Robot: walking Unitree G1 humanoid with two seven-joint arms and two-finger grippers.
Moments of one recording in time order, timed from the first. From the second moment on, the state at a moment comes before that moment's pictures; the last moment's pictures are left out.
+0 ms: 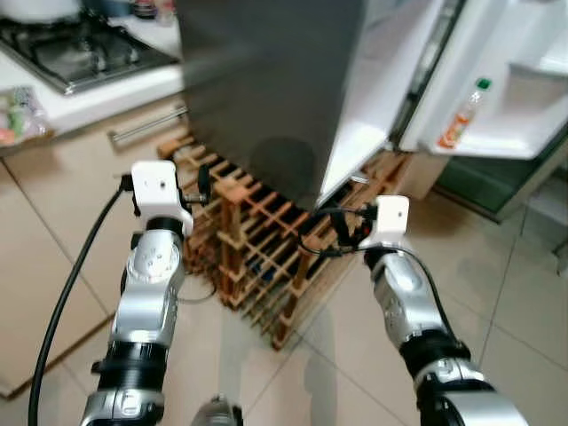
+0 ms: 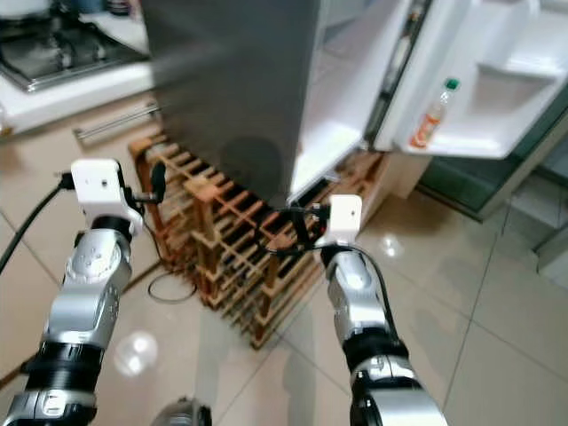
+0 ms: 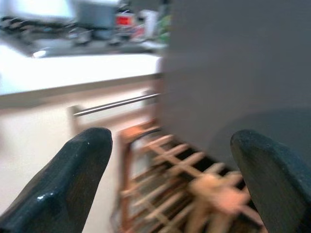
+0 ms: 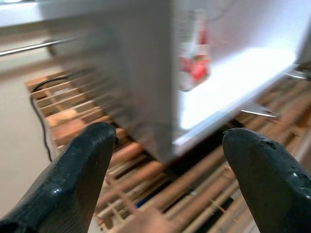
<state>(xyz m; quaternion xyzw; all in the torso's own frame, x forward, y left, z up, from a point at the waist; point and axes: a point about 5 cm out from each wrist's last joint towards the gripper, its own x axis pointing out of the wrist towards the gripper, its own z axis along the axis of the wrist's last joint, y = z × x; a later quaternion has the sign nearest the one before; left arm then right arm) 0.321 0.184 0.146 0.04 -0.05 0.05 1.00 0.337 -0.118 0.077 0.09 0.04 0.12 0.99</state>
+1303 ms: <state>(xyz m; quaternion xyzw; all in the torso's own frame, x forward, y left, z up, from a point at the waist) 0.323 0.179 0.137 0.07 -0.01 0.08 0.99 0.338 -0.101 0.086 0.09 0.02 0.17 0.98</state>
